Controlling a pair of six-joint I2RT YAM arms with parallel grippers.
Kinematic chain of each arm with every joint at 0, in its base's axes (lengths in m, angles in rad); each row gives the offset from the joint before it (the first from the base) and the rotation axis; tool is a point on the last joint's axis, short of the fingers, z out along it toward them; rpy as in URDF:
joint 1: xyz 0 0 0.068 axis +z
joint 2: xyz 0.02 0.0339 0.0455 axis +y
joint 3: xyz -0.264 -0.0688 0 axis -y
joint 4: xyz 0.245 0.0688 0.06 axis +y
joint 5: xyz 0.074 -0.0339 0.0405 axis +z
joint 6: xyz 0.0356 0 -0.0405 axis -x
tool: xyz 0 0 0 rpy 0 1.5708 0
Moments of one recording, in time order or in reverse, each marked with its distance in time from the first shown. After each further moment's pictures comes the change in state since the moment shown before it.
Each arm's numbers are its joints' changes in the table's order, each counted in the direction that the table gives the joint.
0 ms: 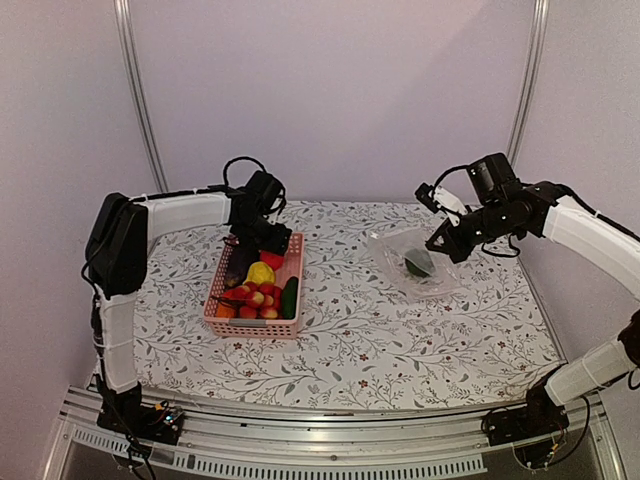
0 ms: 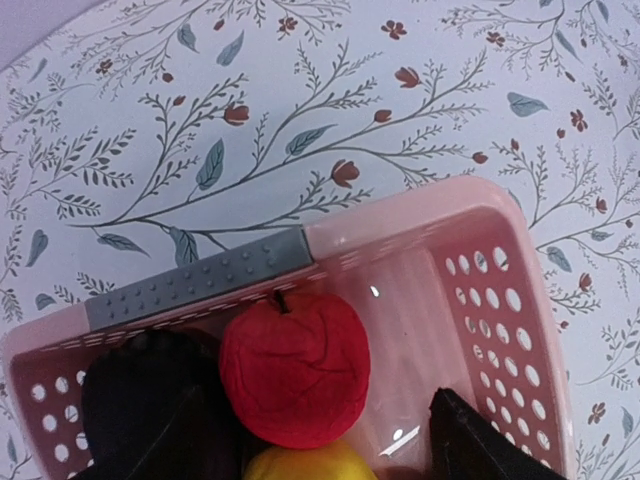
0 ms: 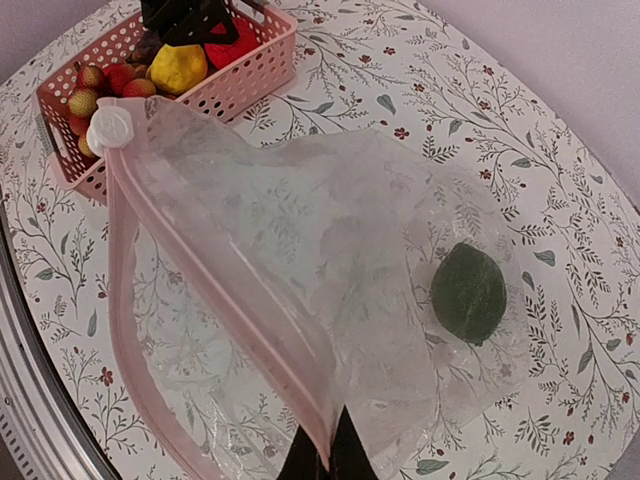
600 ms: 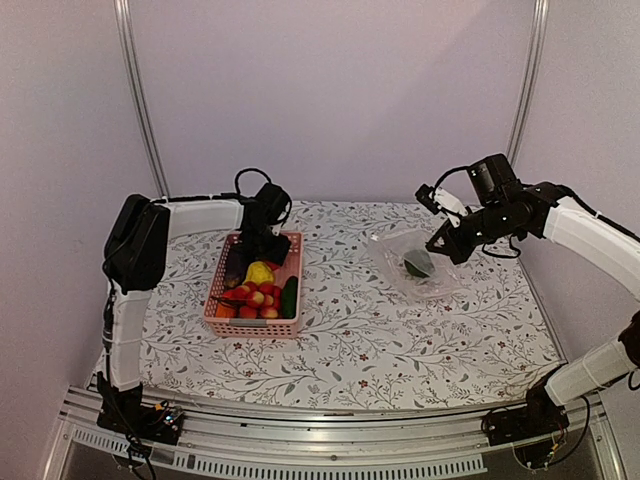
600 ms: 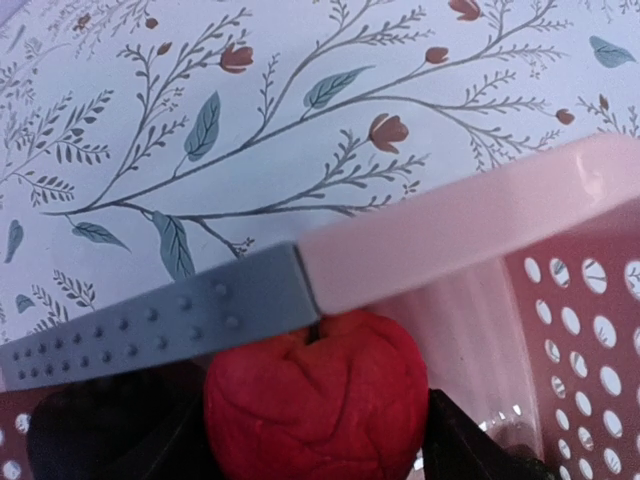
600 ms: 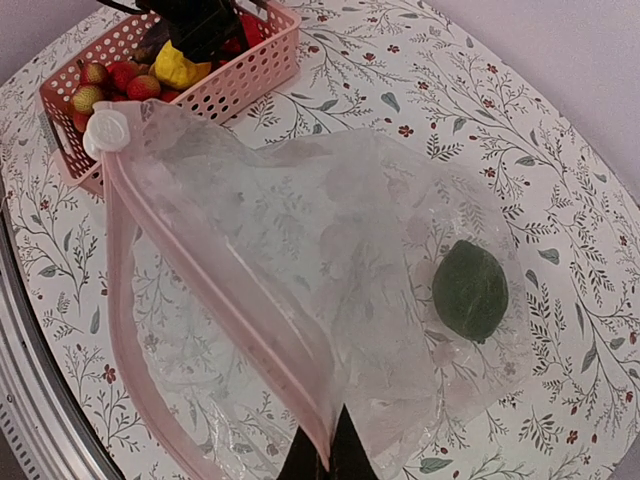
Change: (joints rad) left arm 0.007 0.146 0.077 0.050 0.056 -0.030; right arm 0.000 -0.008 -0.007 0.004 0.007 0.000
